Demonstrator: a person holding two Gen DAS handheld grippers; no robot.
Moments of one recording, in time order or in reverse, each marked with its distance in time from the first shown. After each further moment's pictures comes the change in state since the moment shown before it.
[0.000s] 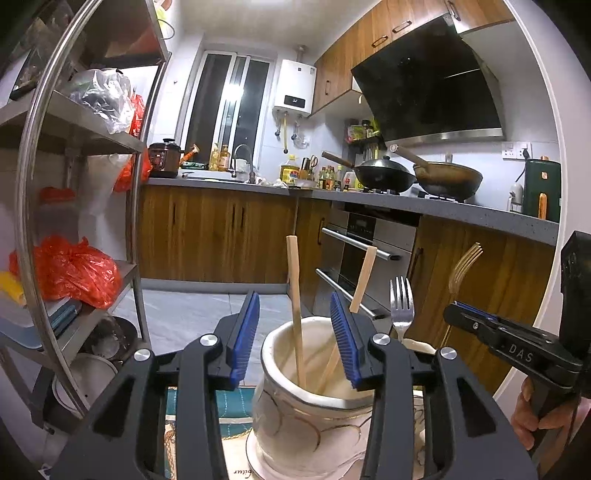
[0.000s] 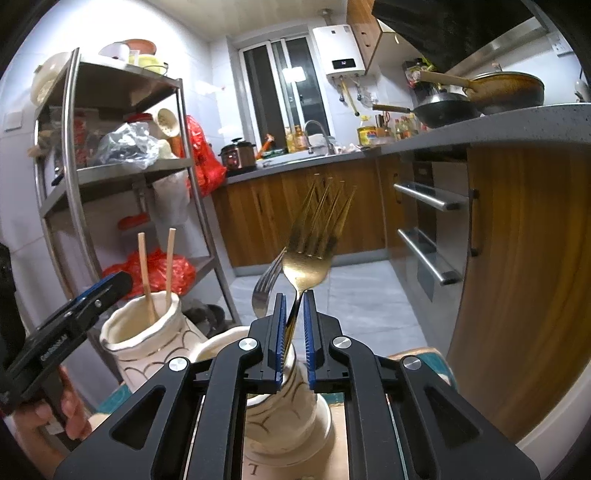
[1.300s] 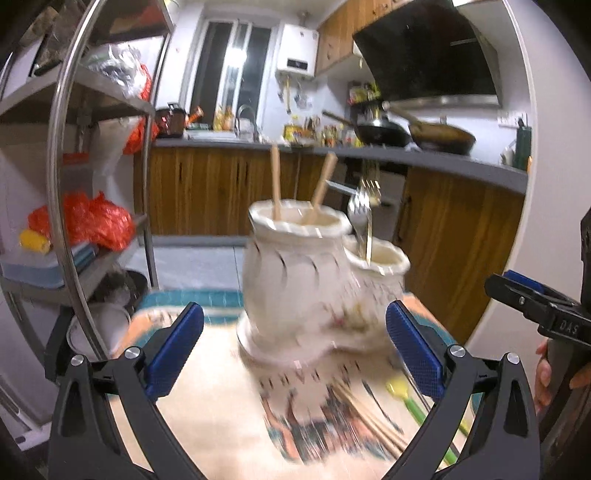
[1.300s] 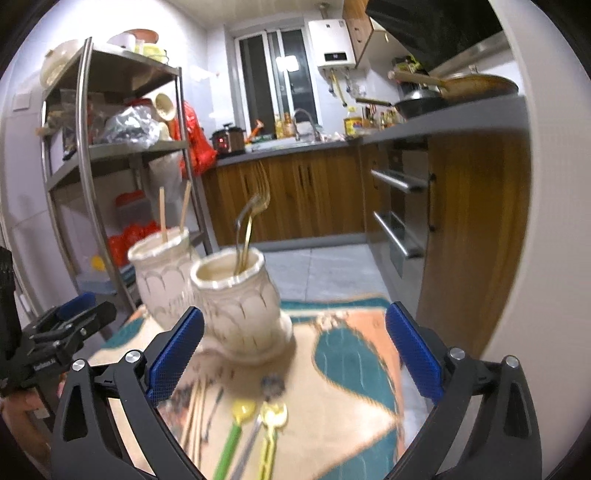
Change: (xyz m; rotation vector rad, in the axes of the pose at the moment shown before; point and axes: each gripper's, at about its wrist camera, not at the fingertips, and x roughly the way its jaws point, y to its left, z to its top) left arm -0.073 -0.024 -0.057 -0.004 0.183 0.014; right arm -0.096 -0.018 -0.047 -0.037 0.079 -0.064
